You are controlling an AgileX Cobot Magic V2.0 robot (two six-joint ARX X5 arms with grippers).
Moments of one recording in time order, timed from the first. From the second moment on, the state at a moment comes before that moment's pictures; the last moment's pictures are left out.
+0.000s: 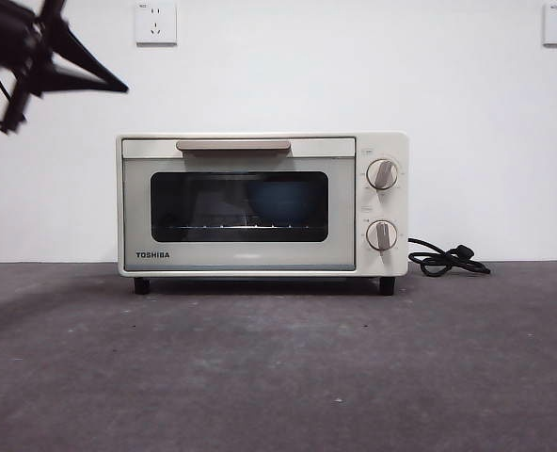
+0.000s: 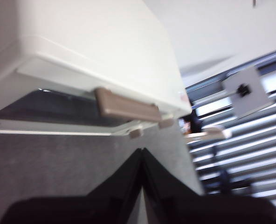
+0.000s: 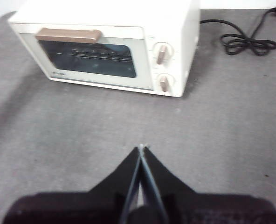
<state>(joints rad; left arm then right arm) 0.02 1.48 1.13 -0.09 0.88 -0.67 0.59 0.78 1.05 -0.80 0.20 0.24</state>
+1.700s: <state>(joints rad) 0.03 0.69 0.79 -0.24 0.33 0.23 0.59 0.78 1.05 -0.90 0.24 0.24</state>
